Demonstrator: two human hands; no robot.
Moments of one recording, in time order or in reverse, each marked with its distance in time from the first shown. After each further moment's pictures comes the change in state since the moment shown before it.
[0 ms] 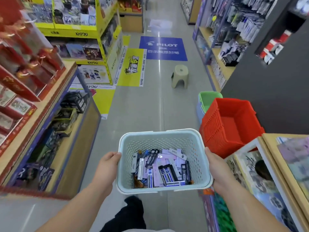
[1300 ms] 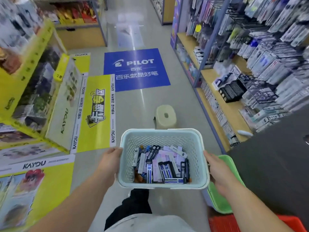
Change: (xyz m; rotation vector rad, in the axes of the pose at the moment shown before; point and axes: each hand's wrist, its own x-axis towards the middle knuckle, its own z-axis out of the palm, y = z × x) left_hand 0.777 0.585 0.415 0.192 -0.072 -0.027; right_hand 0.766 -0.571 0.120 -0.045 0.091 0.042
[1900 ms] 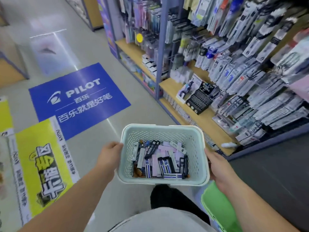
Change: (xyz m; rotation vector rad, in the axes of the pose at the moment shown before) left_hand 0.315 0.333 0.228 0.305 -0.304 0.151; right_hand 0.289 -0.214 -0.032 0.246 0.385 0.100
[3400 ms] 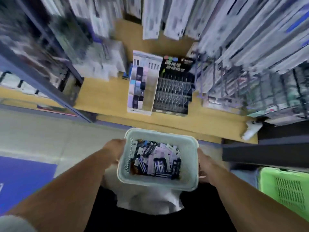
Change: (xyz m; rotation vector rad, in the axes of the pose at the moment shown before) left_hand 0.644 0.110 0.495 0.987 -0.854 -0.011; right_hand 0.596 0.048 0.072 0.381 0.538 0.818
